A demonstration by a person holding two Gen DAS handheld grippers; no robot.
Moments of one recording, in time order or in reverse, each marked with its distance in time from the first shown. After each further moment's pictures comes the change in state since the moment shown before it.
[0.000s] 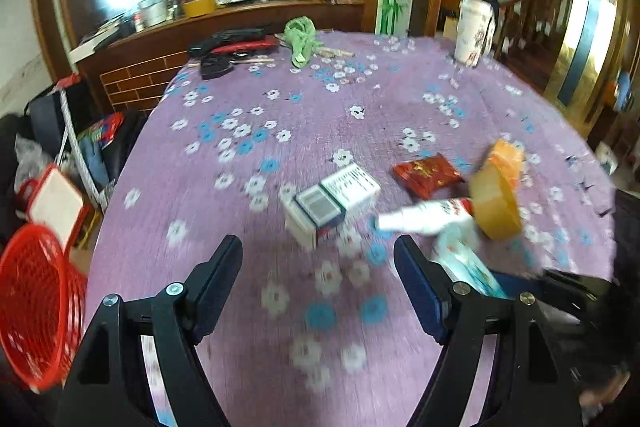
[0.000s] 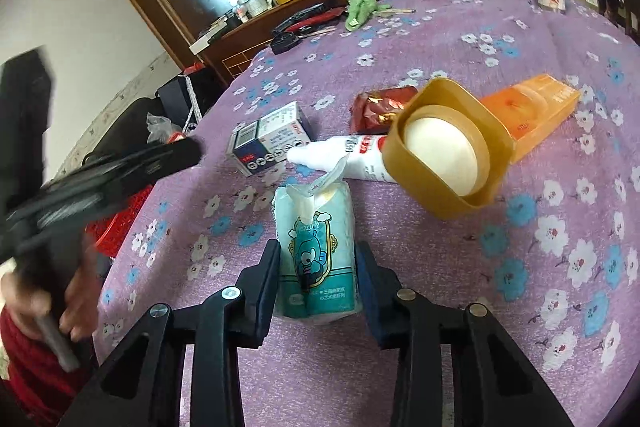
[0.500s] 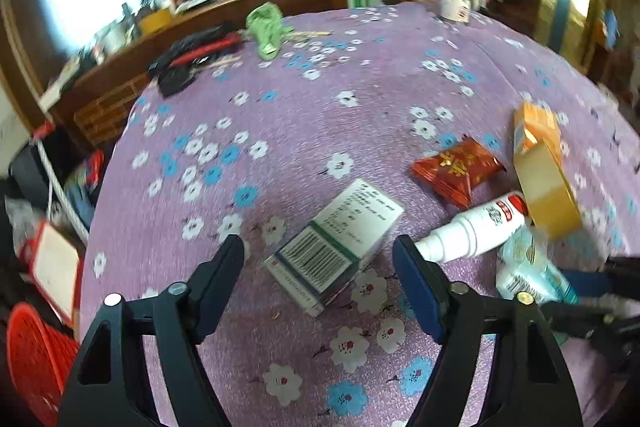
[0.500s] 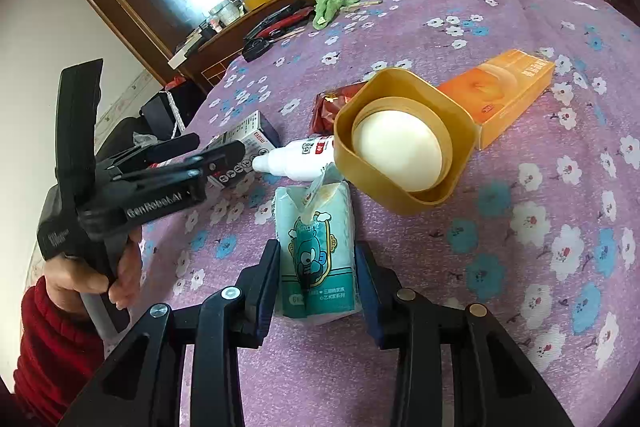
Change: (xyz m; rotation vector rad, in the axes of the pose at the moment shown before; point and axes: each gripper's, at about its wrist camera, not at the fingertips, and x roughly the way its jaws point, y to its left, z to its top) left arm 0.061 -0.017 0.013 0.206 0.022 -0.007; right arm -0.002 -0.020 0.001 0.098 -0.002 -0.019
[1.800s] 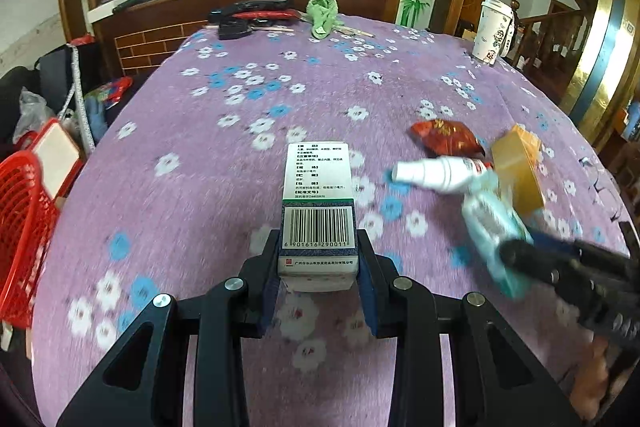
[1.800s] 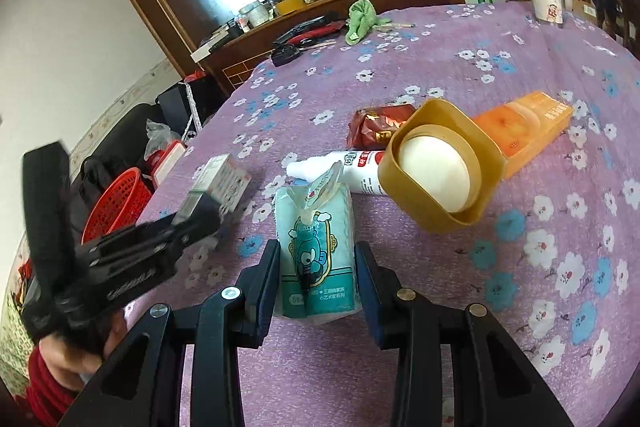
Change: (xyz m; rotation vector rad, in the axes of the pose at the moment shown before) left arm -0.054 0.007 -0.078 -0.346 -0.044 -0.019; right arm -0.006 0.024 -0.003 -0.124 -0.047 0.011
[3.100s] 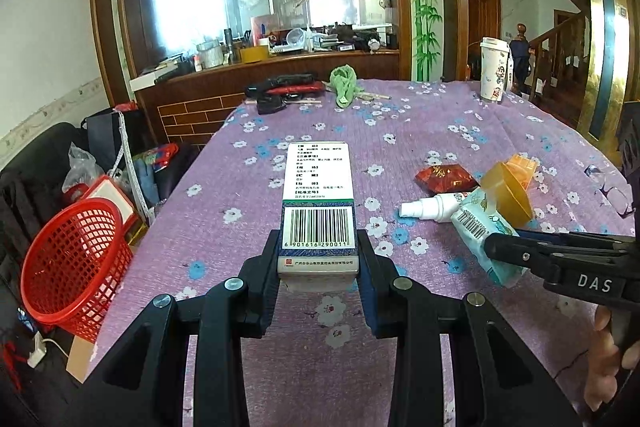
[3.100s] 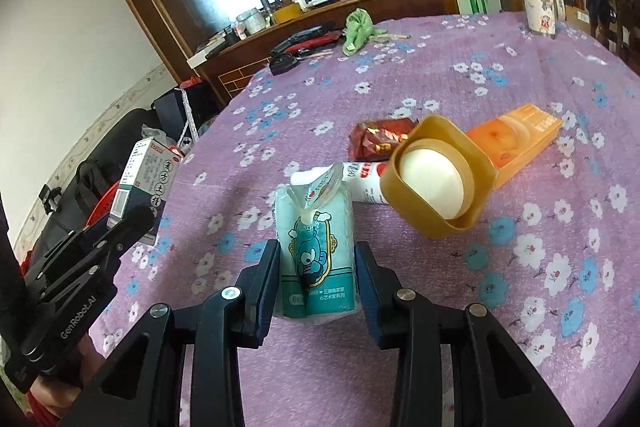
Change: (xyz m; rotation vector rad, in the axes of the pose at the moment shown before) left arm -0.068 -0.017 -0.015 0.090 -0.242 0.172; right arm -0.015 0.012 -0.001 -0.008 -0.032 -0.035
